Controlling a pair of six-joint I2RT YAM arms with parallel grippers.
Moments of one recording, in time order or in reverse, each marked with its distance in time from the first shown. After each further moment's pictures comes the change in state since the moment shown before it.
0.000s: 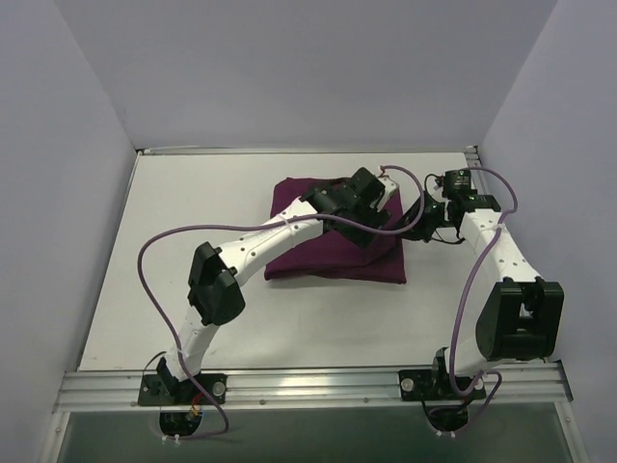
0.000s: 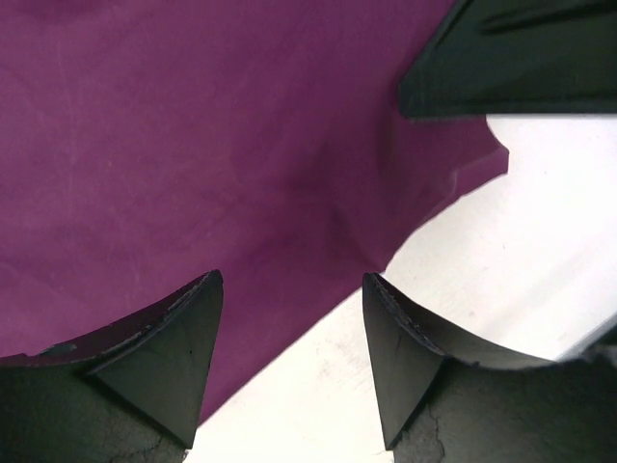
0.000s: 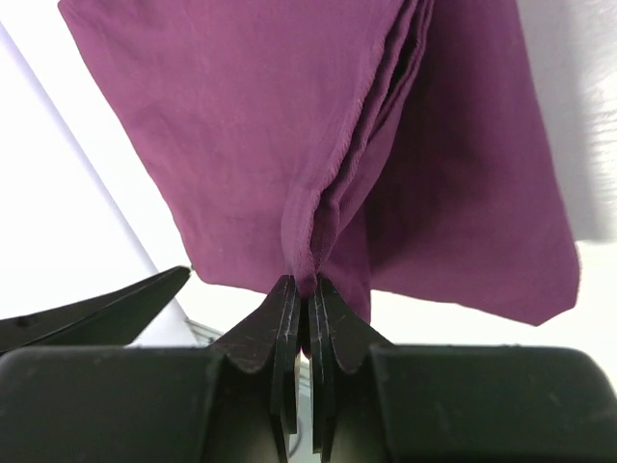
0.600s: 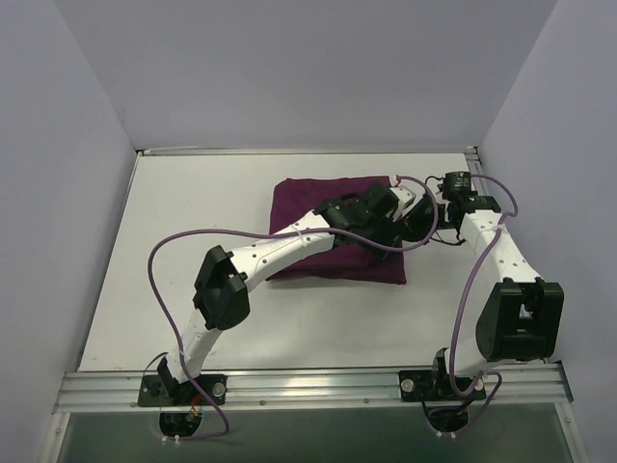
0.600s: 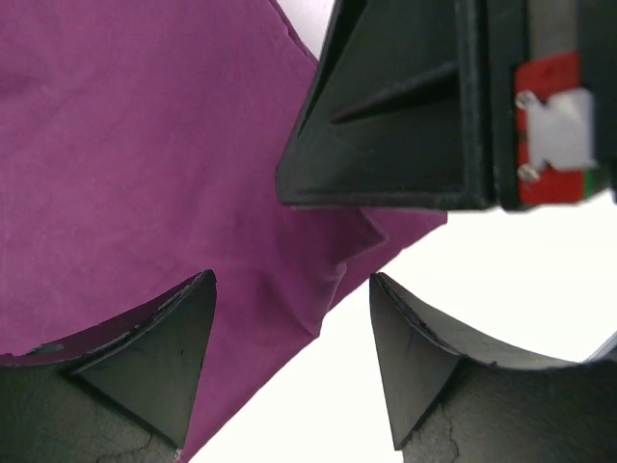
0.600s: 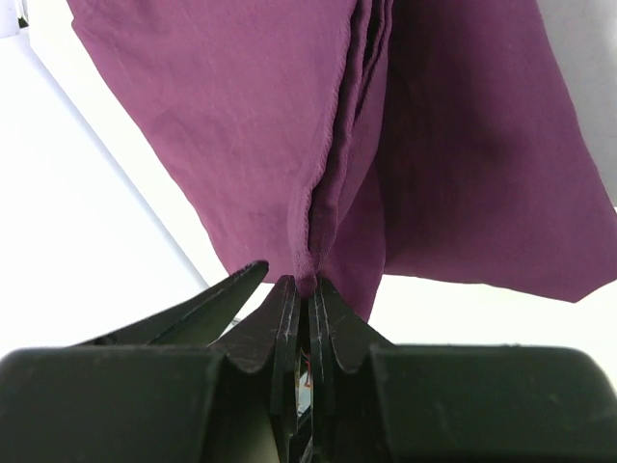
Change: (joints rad) left arm -0.065 0.033 -0.054 0.190 -0.019 -0.001; right arm -0.003 0.000 -0.005 -0.016 -0.021 0.125
